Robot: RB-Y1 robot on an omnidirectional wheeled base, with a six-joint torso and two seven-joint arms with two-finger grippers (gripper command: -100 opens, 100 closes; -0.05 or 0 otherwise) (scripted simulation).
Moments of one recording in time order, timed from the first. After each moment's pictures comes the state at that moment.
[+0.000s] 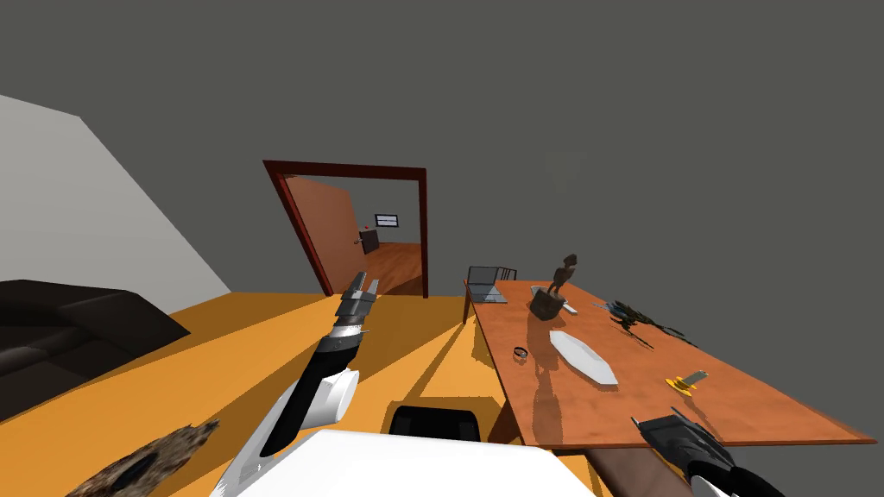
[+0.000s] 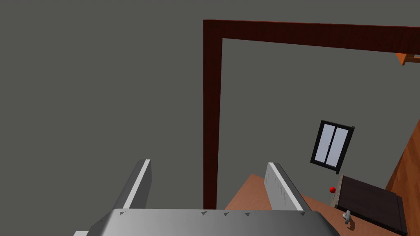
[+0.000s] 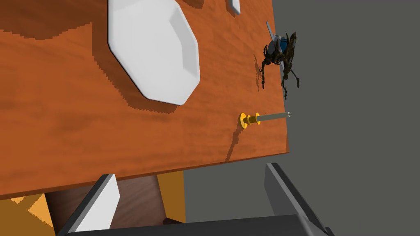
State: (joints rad) left arm 0.46 0.02 0.01 -2.22 -0.07 -0.40 0.12; right arm 0.44 -0.39 -0.67 -1.49 -0.41 0.39 -0.56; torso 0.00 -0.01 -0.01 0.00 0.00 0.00
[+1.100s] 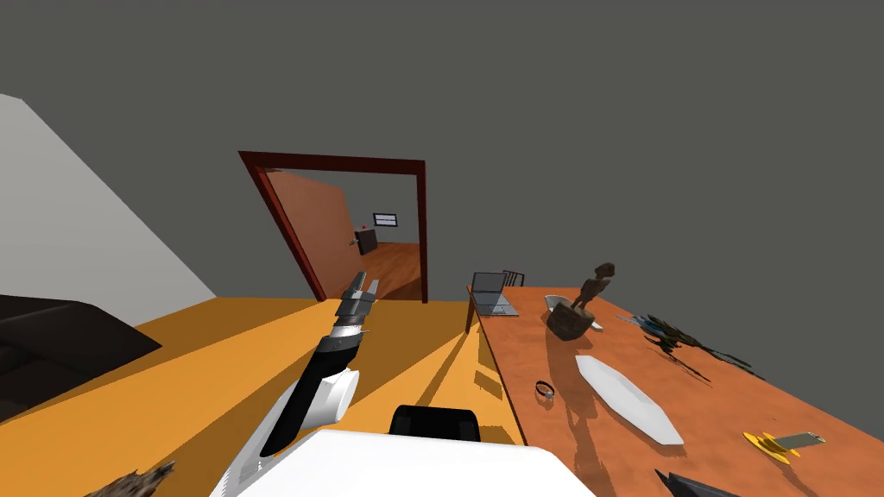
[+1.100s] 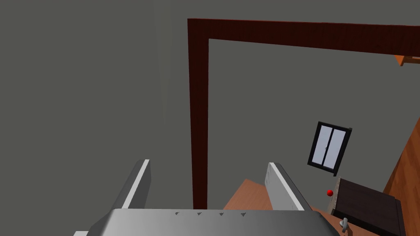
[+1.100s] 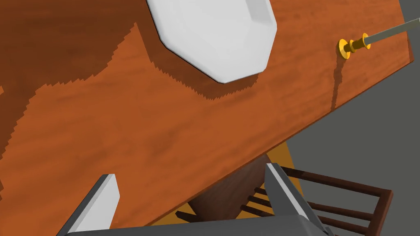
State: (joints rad) left arm 0.46 0.02 0.01 -2.22 -0.07 -0.40 0.12; right arm 0.40 -0.42 -0.77 -1.32 -0.53 0.66 -0.78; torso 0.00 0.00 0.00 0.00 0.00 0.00
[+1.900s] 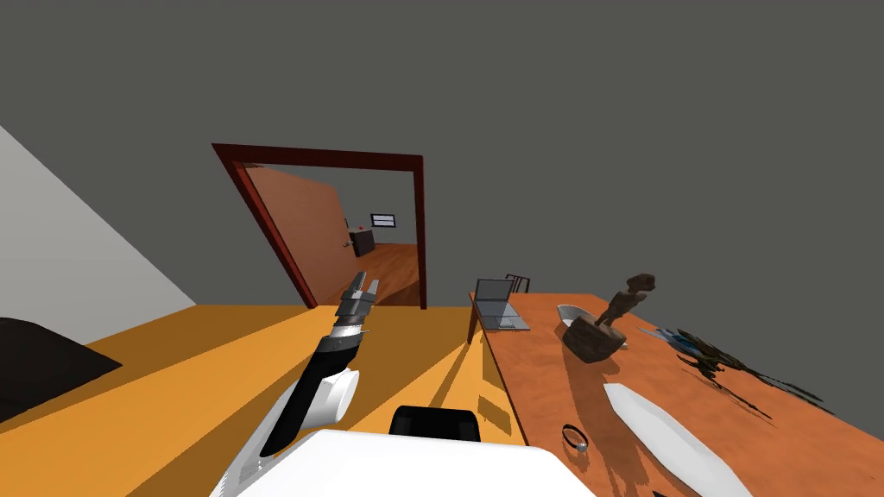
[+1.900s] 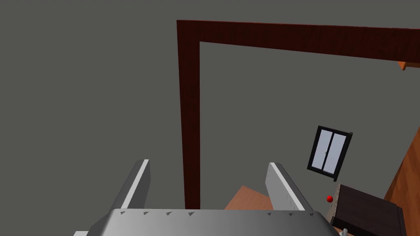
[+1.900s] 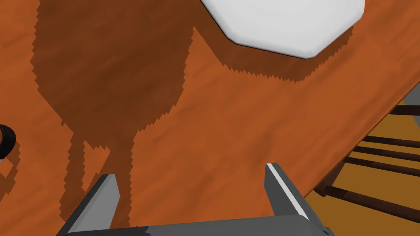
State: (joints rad) left arm 0.46 0.02 0.01 -2.22 -0.07 -0.40 0.12; right arm 0.36 -0.44 -0.85 -1.18 -0.63 0.88 -0.97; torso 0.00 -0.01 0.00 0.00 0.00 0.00
